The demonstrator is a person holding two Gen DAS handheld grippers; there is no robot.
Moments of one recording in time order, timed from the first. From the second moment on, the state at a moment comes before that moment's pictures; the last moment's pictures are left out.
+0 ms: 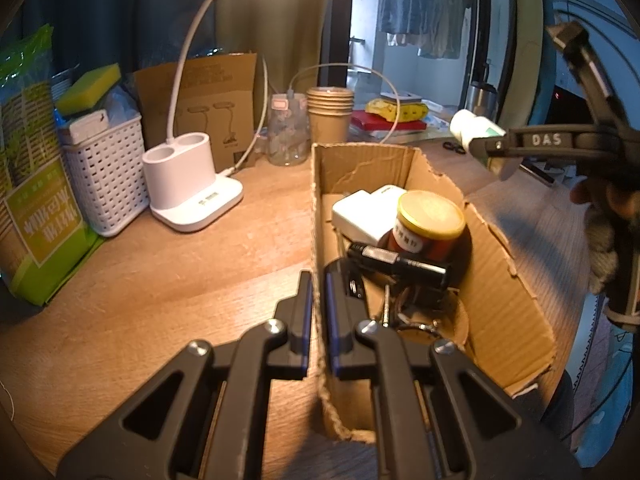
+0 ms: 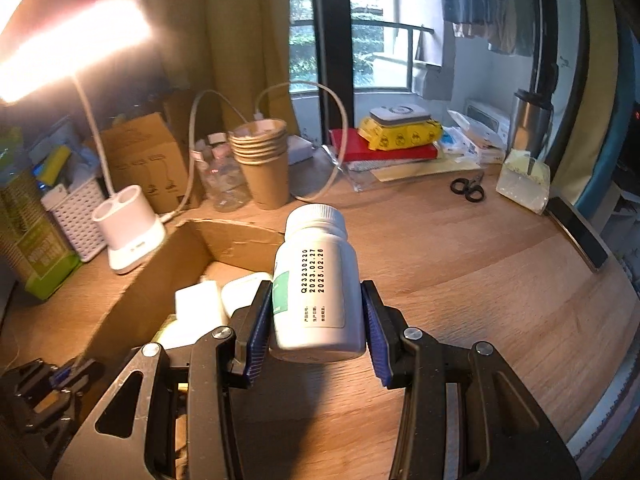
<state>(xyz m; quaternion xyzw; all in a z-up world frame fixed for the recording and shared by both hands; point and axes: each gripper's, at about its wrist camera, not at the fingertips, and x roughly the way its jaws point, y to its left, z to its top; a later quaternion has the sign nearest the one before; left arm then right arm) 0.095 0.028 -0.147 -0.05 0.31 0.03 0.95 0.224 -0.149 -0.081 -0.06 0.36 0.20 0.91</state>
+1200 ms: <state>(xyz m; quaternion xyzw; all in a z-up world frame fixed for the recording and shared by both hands) 0.090 0.027 -0.144 -0.05 0.30 0.03 0.95 0.256 -0.033 -0.112 -0.11 0.43 0.28 0.85</state>
